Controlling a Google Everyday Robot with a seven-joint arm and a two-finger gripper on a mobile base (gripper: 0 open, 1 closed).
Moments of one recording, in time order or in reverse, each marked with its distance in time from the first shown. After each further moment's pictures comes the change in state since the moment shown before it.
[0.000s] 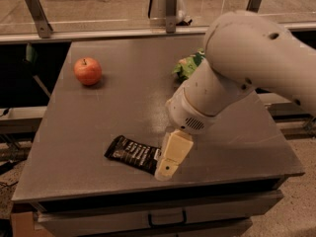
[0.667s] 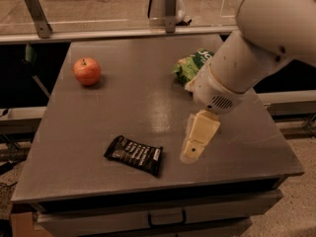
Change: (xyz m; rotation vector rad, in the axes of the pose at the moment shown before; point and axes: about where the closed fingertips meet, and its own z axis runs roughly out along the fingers) arm 0.028 -0.026 -0.054 0.048 0.056 -0.014
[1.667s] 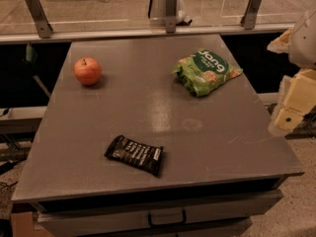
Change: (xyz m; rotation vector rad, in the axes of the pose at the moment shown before) arm 0.089 -0.021 -0.142 0.175 0.180 0.076
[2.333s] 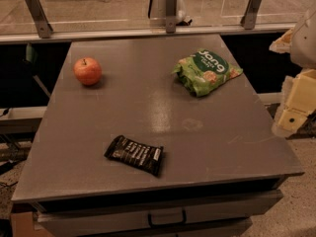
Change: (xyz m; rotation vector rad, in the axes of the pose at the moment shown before) arm 0.006 0.000 -0.002 -0.002 0.032 -0.003
